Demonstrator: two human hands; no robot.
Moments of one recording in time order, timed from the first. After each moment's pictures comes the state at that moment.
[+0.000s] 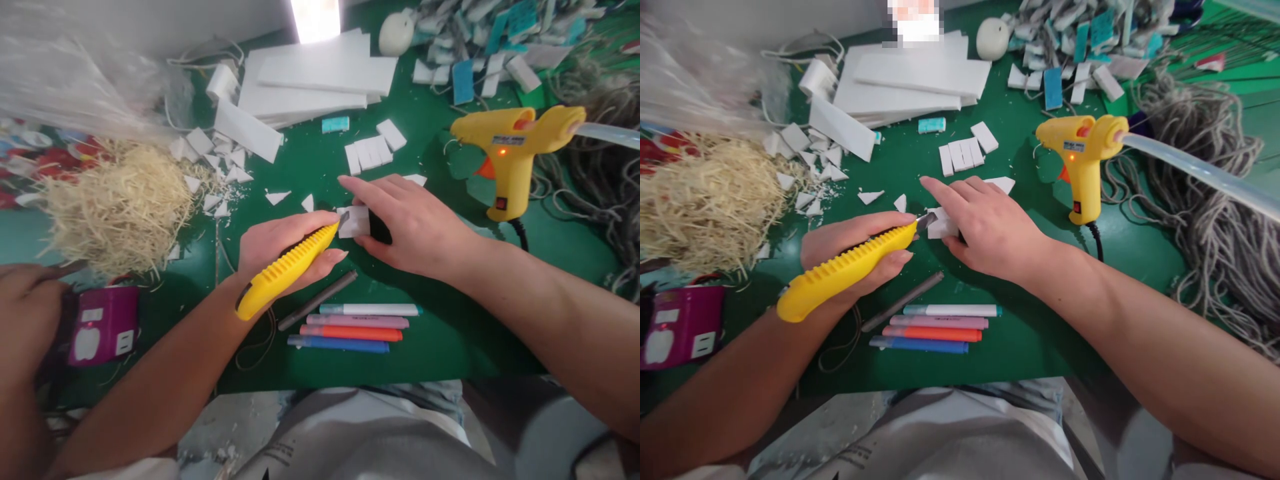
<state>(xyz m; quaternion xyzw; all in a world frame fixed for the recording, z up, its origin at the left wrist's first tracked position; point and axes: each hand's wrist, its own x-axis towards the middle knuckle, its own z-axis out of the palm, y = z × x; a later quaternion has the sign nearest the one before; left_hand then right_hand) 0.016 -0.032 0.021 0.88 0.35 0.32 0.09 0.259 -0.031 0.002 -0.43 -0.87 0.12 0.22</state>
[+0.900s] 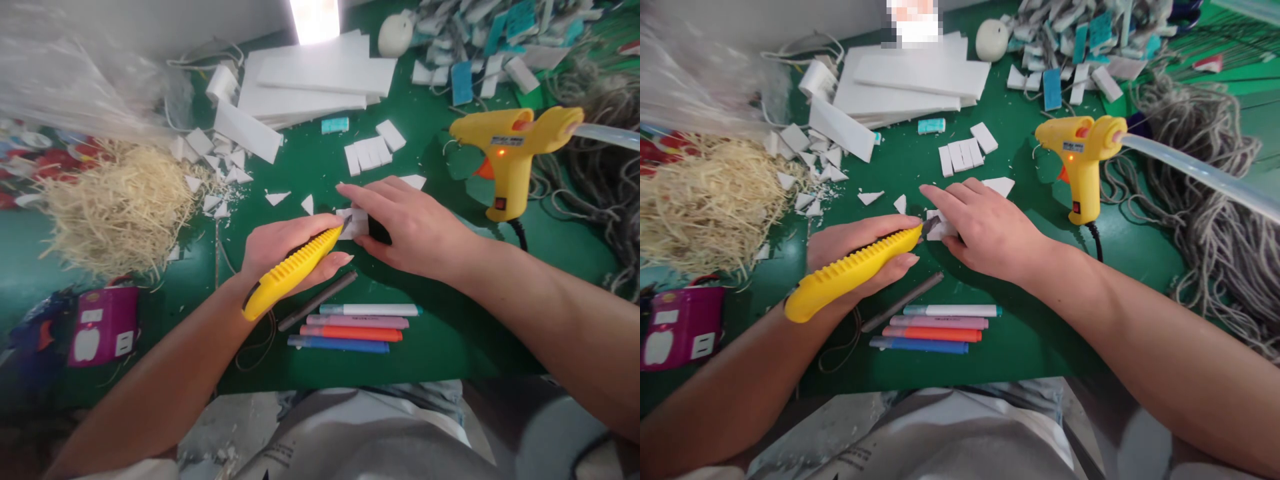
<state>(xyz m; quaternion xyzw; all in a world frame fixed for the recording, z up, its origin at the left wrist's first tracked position) 0.014 -0.033 0.022 0.87 0.40 0.26 0.12 0.258 -0.032 0.004 -0.41 -0.88 0.11 0.23</state>
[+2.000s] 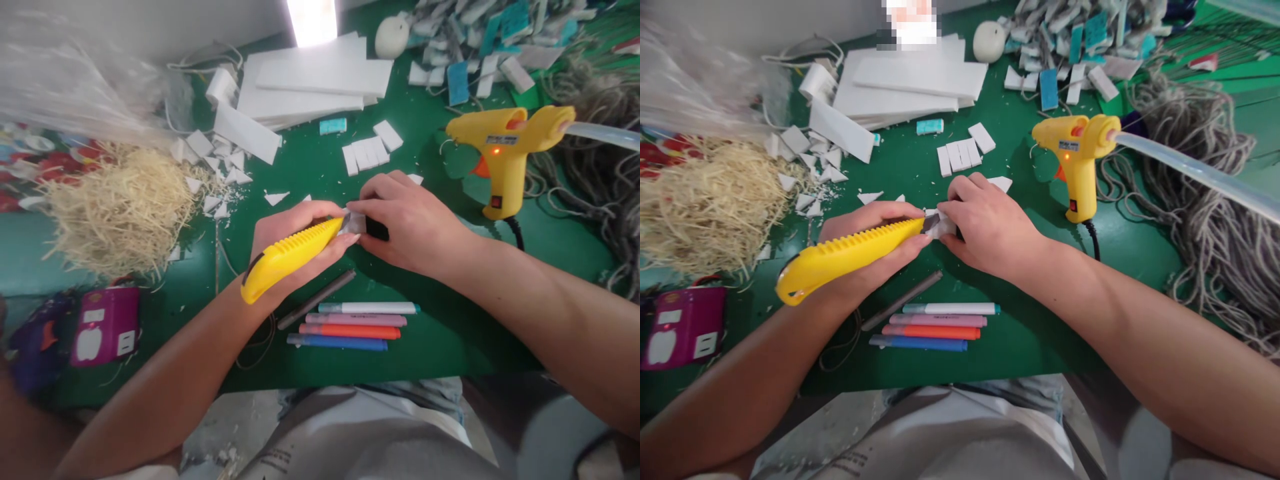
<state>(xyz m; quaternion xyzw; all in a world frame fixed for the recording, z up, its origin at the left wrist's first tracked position) 0.039 -0.034 0.017 0.81 0.47 0.32 0.15 0.256 -0.031 0.005 -0.44 -0.86 0.12 0.22</state>
